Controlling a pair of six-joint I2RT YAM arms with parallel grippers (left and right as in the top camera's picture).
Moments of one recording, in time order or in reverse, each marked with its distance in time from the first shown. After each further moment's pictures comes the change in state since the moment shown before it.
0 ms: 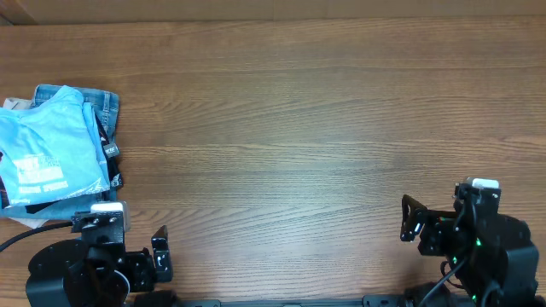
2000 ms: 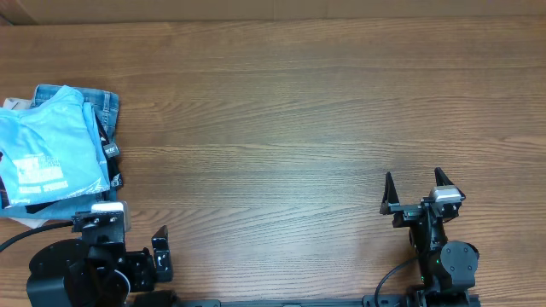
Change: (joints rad) left arm 0.000 0.000 -0.004 0.000 0.000 0.000; right arm -0.125 -0.452 -0.901 1.041 -0.091 -0.264
